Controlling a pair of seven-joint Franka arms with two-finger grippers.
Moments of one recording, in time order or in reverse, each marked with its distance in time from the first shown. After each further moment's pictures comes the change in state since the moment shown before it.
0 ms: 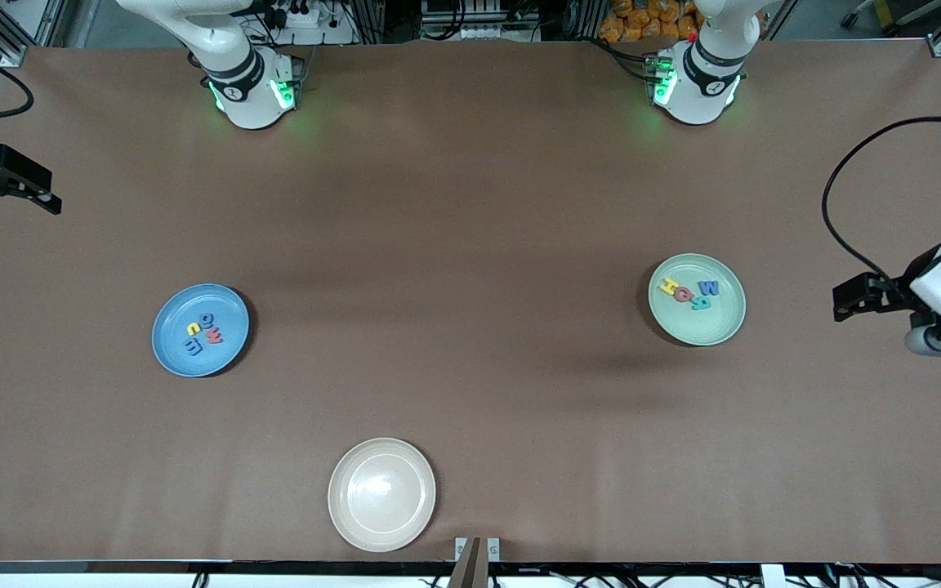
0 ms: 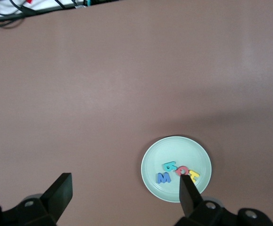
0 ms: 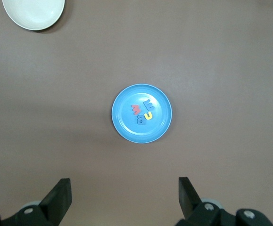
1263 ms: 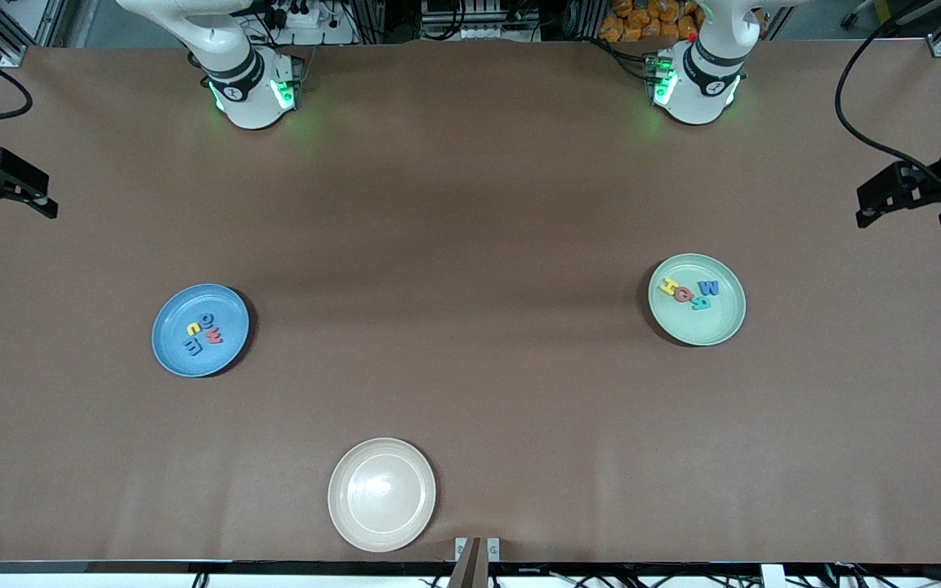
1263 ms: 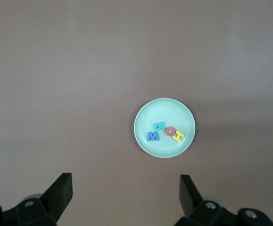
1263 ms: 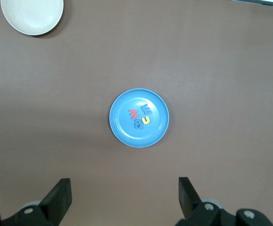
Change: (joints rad) left arm -0.335 -0.305 0.420 -0.172 -0.165 -0.124 0.001; right arm 0.000 0.001 0.002 0.002 -0.009 0.015 0.000
